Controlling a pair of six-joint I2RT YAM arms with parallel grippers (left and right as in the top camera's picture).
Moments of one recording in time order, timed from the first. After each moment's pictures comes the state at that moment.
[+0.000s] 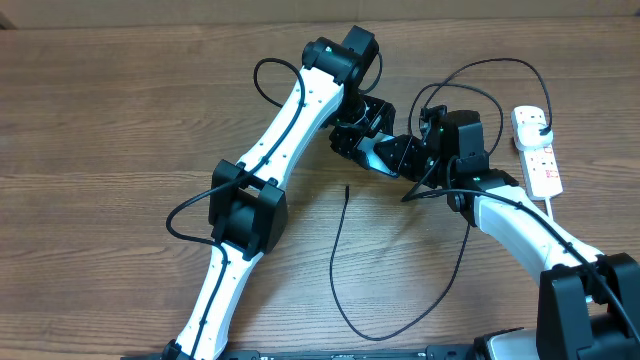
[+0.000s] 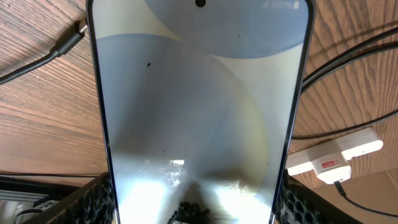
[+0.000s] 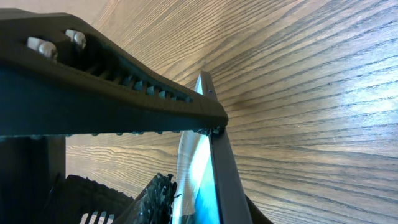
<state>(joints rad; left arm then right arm) -0.54 2.49 2.47 -1.43 0.53 -1.49 0.22 1.58 0.84 -0.01 -0.49 0.70</state>
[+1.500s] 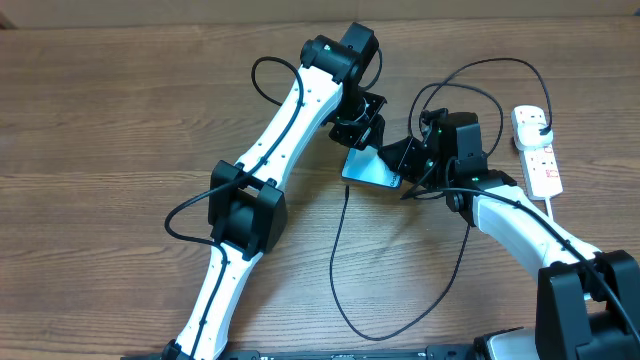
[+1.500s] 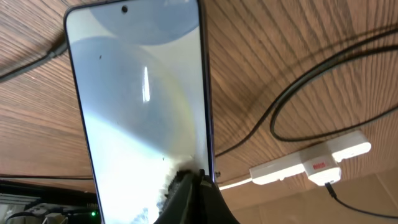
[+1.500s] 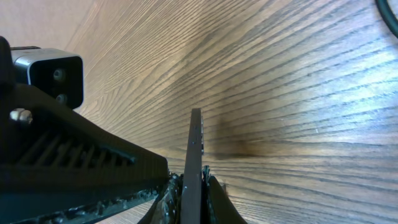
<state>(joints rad) -0.54 2.49 2.48 -1.42 0.51 -1.52 0.22 1.59 0.83 -0.02 -0.46 0.74</state>
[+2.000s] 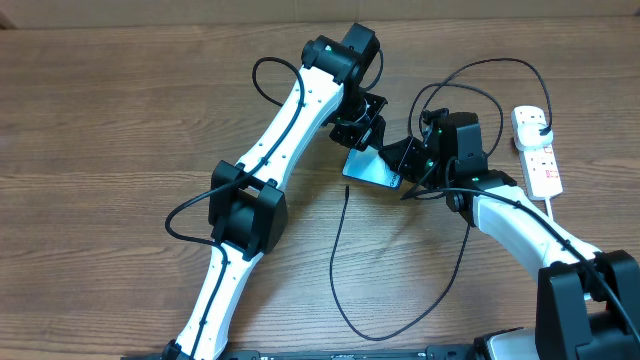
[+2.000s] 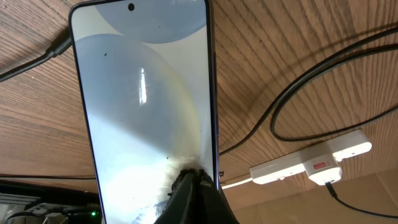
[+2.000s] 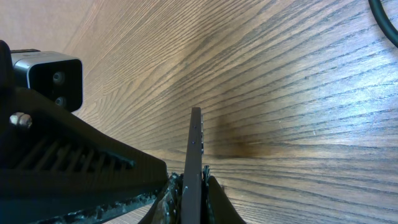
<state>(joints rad) -0.54 2.49 2.48 -1.43 0.51 -1.52 0.22 1.59 0.83 -0.02 -0.45 0.73</state>
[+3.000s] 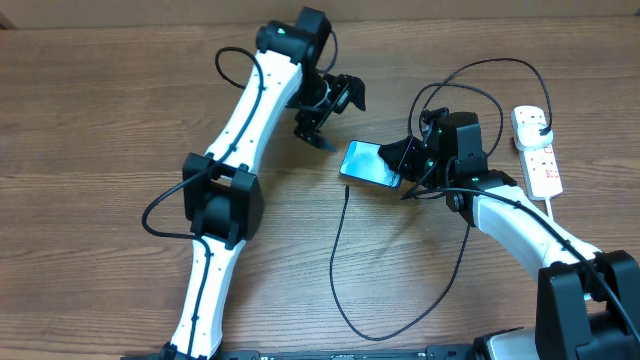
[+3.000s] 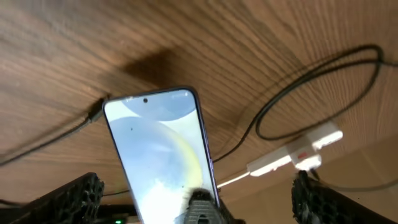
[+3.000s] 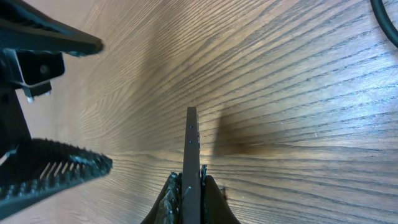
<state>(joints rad) -0.37 2.49 2.48 -1.44 0.58 -1.25 0.22 1.59 0.83 -0.02 -0.45 0.73</state>
